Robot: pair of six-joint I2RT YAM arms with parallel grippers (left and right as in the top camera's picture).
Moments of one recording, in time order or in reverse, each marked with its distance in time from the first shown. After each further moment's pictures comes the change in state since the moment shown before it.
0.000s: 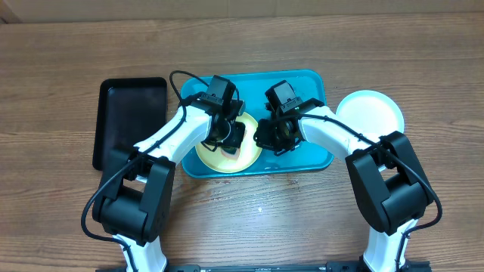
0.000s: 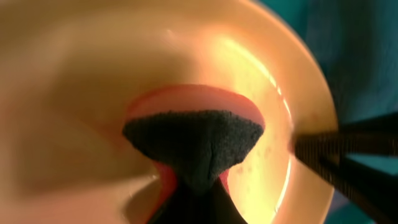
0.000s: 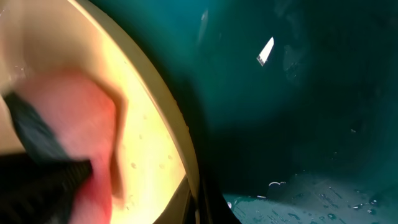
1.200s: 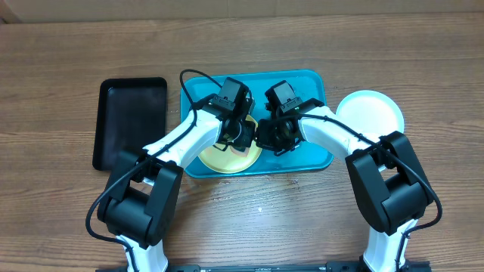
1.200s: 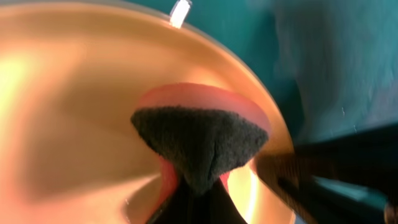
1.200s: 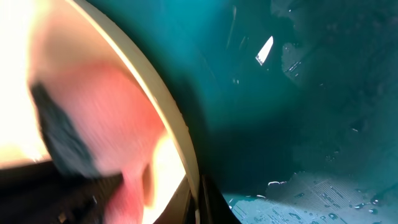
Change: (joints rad) left arm -0.066 0.000 -0.002 0.063 -0.037 -0.075; right arm 0.000 0.000 0.000 -0.001 -0.002 0.000
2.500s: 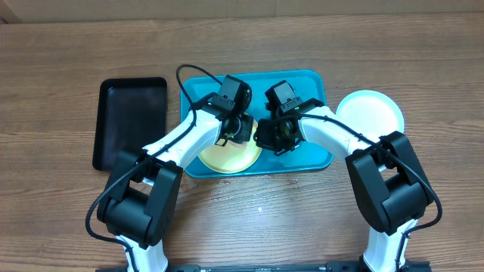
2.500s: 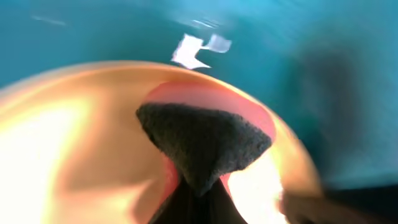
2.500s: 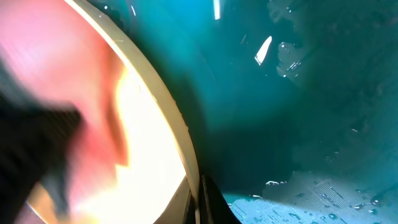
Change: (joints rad) left arm 0.000 -0.002 -0.003 0.065 -0.137 -0.048; right arm 0.000 0.000 0.000 0.001 0.000 0.000
